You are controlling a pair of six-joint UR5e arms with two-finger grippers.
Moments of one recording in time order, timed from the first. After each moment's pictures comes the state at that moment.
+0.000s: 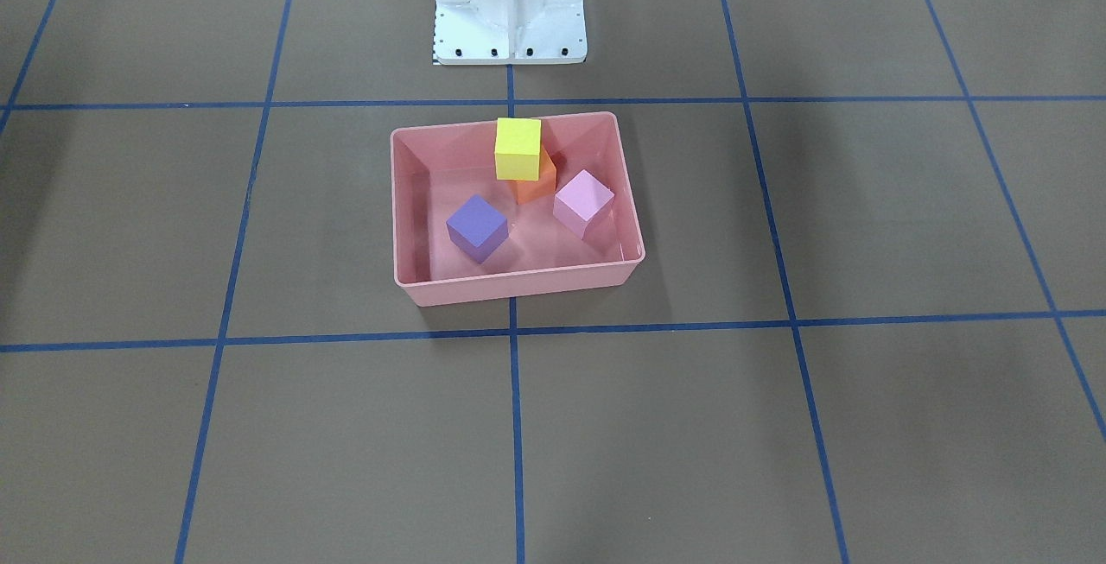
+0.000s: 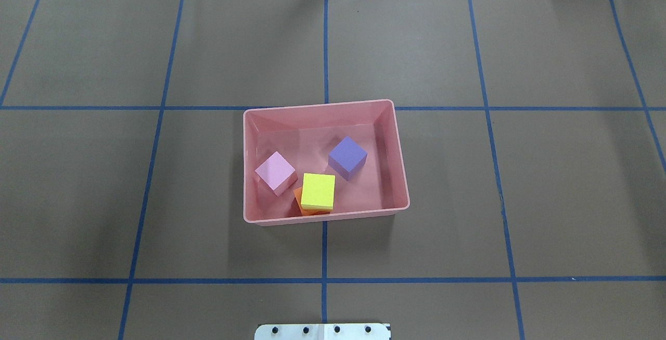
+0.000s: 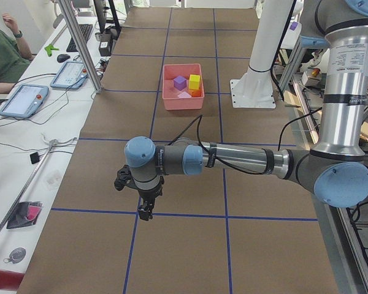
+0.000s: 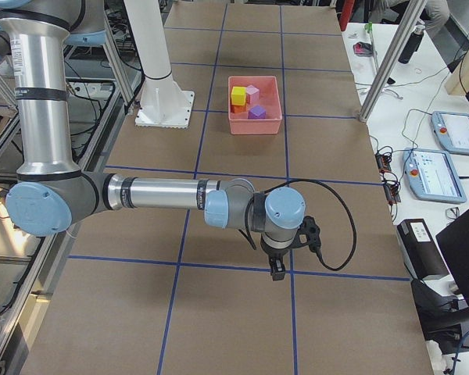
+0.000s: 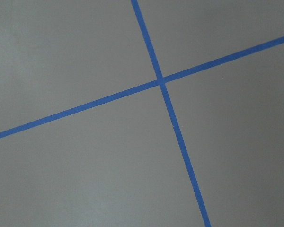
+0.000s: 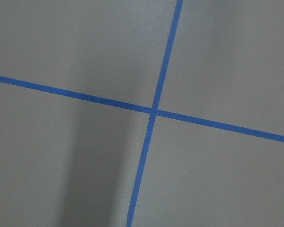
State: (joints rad) left arm -1.59 -1.59 -1.65 -1.47 -2.28 0.25; right arm 1.65 -1.56 1.57 -1.64 2.38 -0.25
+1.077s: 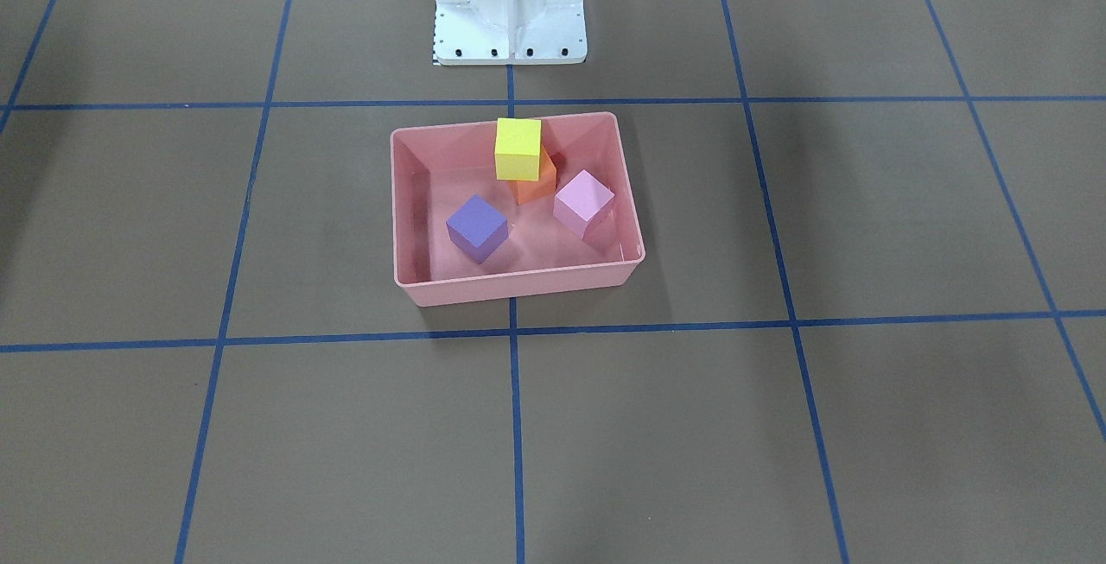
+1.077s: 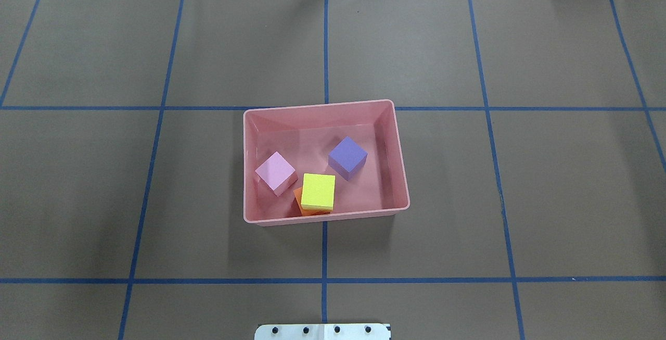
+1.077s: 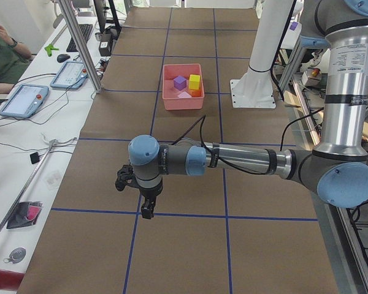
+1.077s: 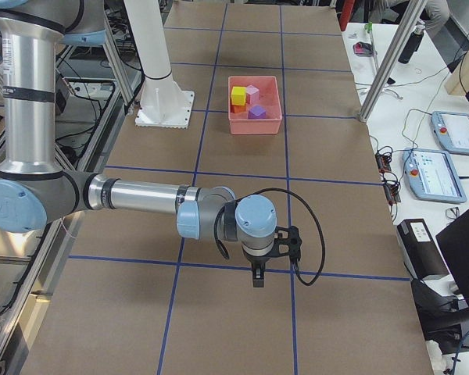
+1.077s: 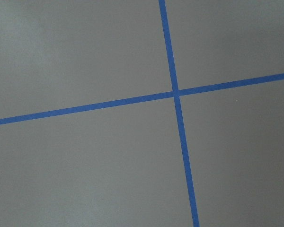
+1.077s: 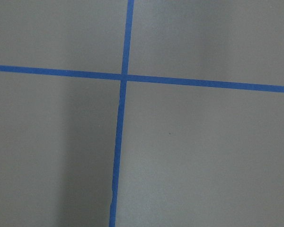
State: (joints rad) left arm -1.58 -1.58 -1.66 -1.50 -2.28 0.15; right arm 1.66 -1.66 1.63 -1.47 2.39 -0.03
